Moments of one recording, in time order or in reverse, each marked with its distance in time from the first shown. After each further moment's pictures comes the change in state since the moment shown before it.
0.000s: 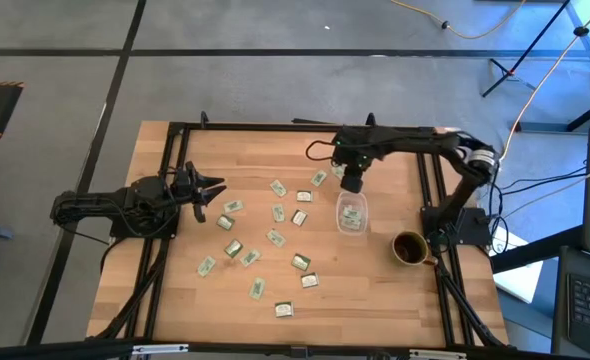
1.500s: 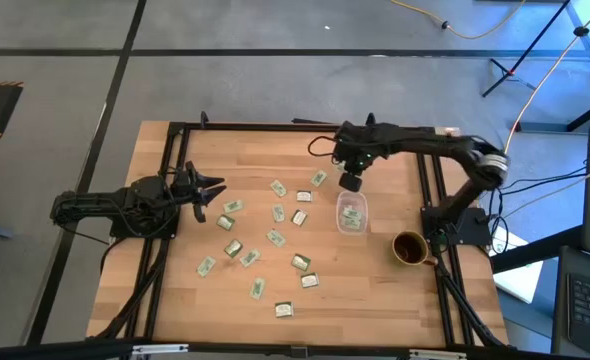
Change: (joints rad) left arm 0.000 0.000 0.000 0.000 0.000 0.000; right arm 0.081 -0.142 0.056 -0.105 -0.021 0.110
